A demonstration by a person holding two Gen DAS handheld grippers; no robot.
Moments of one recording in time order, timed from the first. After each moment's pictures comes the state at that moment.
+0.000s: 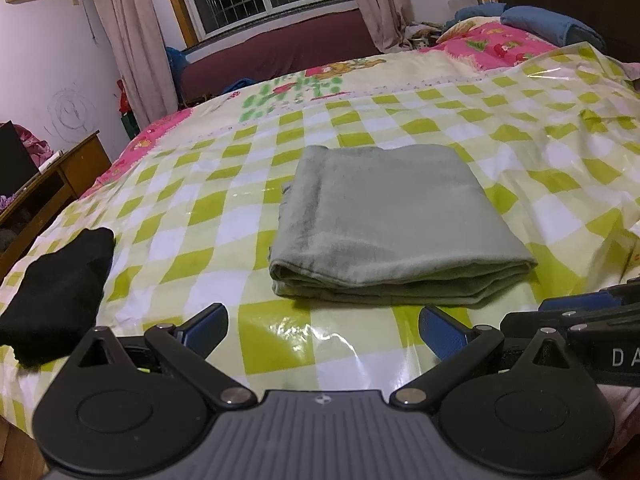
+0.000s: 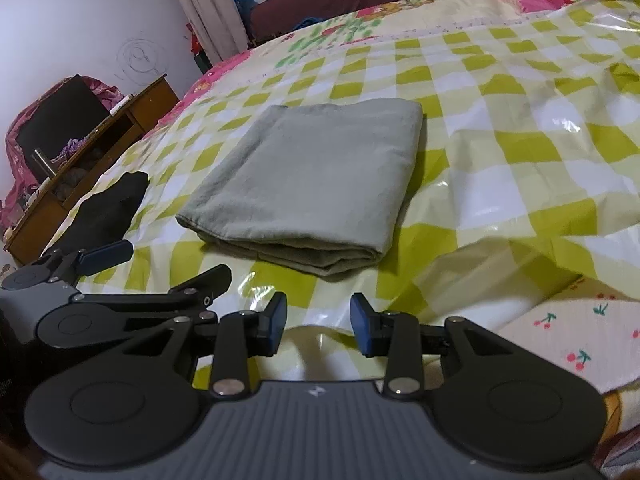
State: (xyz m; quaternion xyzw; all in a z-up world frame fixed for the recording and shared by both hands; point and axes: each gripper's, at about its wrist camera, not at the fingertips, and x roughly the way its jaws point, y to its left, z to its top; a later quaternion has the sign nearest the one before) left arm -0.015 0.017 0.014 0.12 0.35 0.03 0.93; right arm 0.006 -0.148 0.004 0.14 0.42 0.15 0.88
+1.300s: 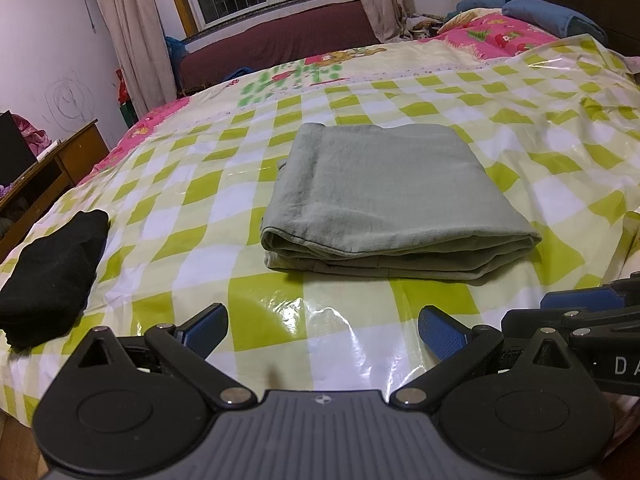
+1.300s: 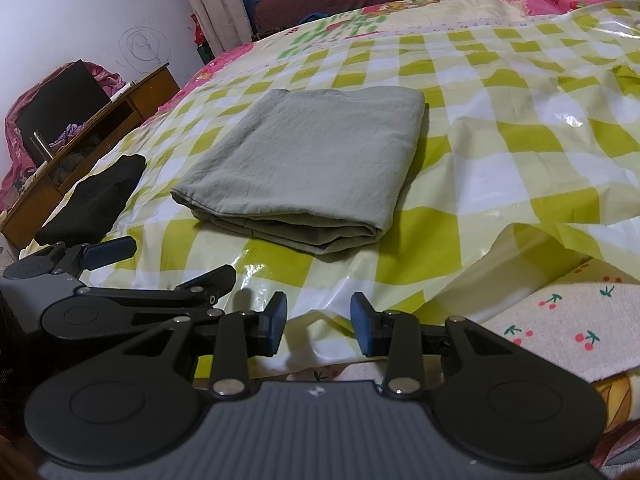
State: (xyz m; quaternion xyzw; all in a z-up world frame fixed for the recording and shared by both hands) left arm -0.016 0.020 -0.001 0.12 0.36 0.03 0.93; right arm 0.001 -0.143 -0.005 0.12 0.42 0.15 0.89
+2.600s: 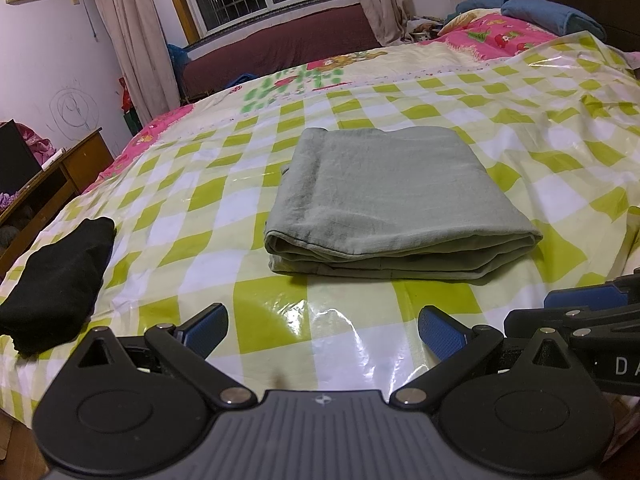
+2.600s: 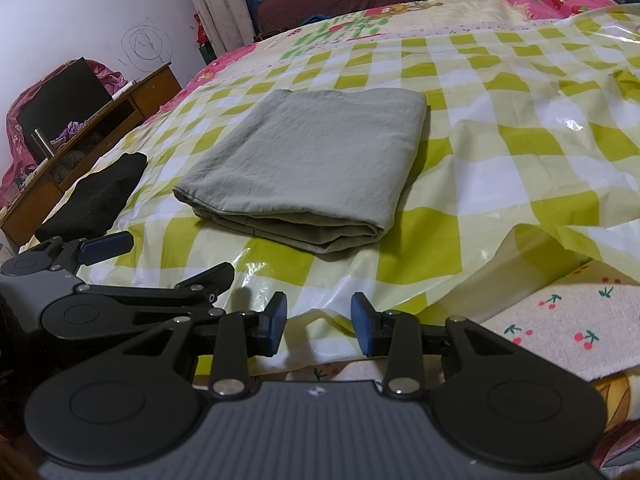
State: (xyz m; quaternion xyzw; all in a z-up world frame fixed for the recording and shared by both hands) left arm -0.019 0.020 0.002 0.12 0.35 0.03 0.93; right arm 0.000 -0.144 -0.004 0.11 0.42 0.15 0.89
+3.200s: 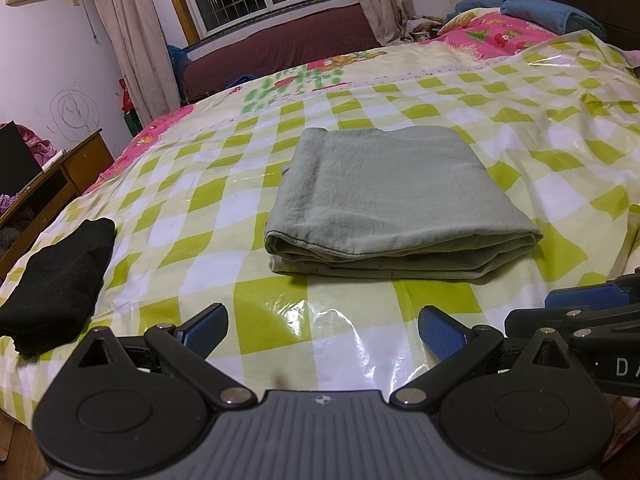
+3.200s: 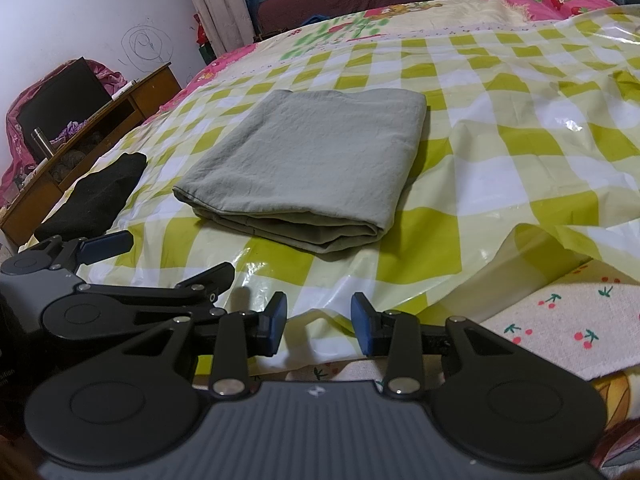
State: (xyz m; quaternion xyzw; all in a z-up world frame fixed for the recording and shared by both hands) left arm -0.019 0.020 0.002 0.13 0.35 0.03 0.93; right arm -0.001 -0.144 -0.005 0.11 0.42 0.15 0.89
